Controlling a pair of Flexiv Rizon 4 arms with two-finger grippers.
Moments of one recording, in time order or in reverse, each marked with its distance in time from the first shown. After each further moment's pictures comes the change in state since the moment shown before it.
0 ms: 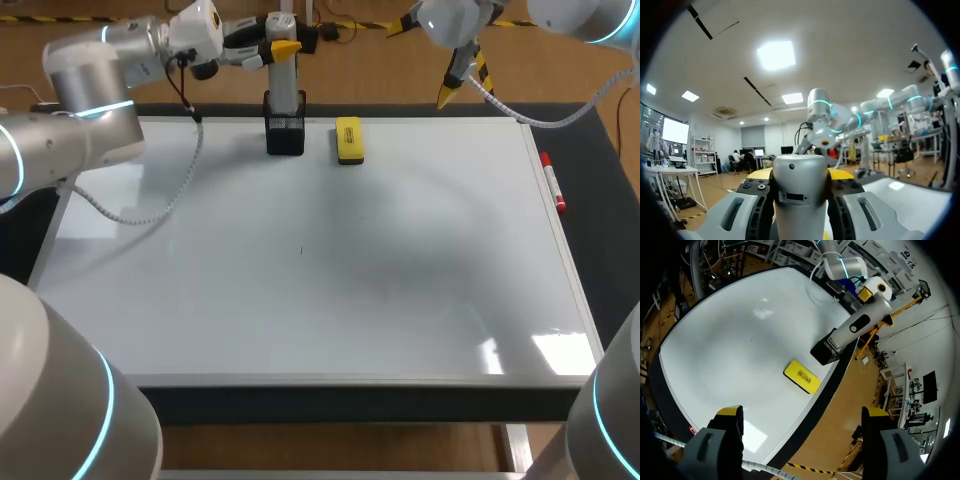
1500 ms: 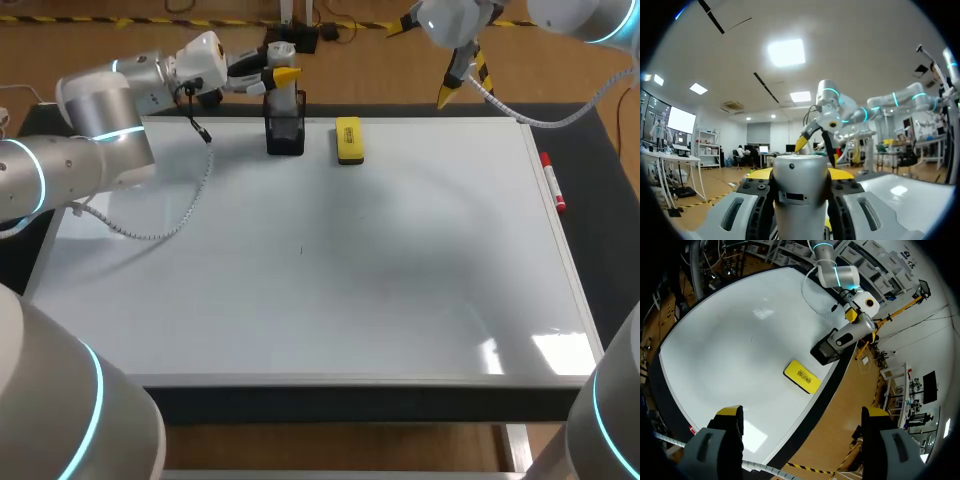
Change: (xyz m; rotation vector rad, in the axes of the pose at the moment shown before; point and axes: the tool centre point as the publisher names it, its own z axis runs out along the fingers) left arm -0.011 0.063 -0.018 0.003 -0.055 -0.058; right arm 0.000 0.000 0.000 0.000 0.000 0.000
